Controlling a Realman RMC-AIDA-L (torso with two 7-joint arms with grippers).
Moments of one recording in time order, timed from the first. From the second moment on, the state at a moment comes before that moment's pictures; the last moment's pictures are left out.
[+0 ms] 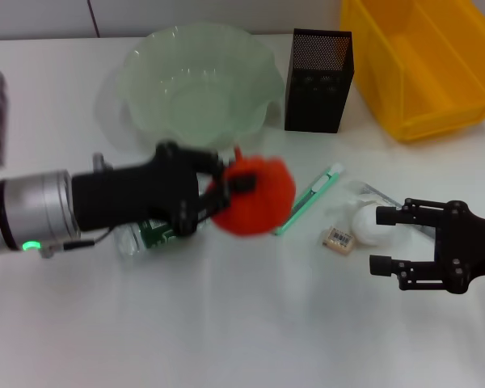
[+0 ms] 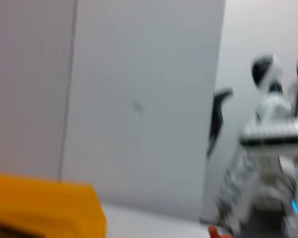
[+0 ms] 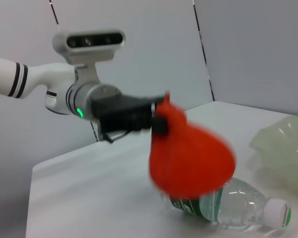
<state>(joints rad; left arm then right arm) -0.47 -2.07 1.10 0.56 1.48 1.61 -1.12 0.40 2.03 -0.65 -0.59 -2.03 -1.77 1.17</state>
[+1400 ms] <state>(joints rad) -0.76 -2.08 1.12 0.25 0.86 0.92 -0.84 0.41 2.05 -0.63 -0.59 -2.03 -1.78 1.18</state>
